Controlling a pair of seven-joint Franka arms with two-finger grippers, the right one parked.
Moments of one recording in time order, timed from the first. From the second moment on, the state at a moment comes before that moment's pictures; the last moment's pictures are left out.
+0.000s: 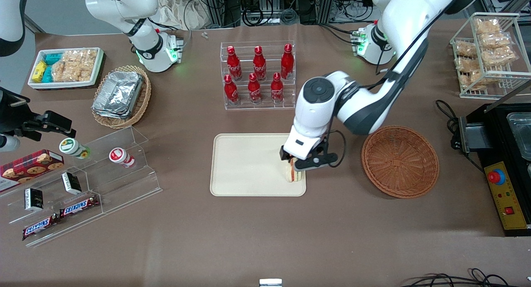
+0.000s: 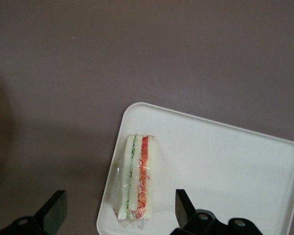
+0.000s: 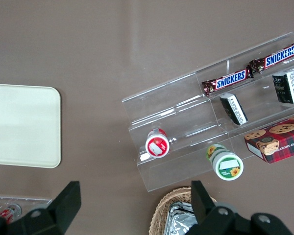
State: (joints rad) arm -0.08 0.51 -0.65 -1.61 0.45 2.17 -1.14
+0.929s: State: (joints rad) arm 0.18 0.15 -0.60 -1.61 0.06 1.68 -0.65
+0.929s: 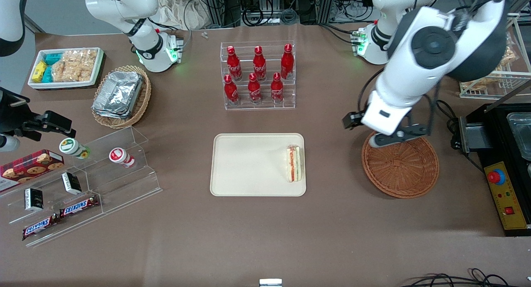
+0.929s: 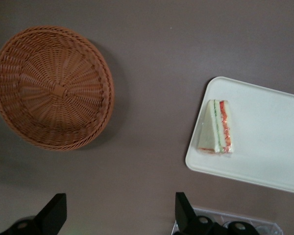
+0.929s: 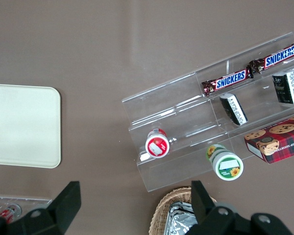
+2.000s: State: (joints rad) arm -0.15 -0.26 0.02 -1.75 0.00 1.46 -0.21
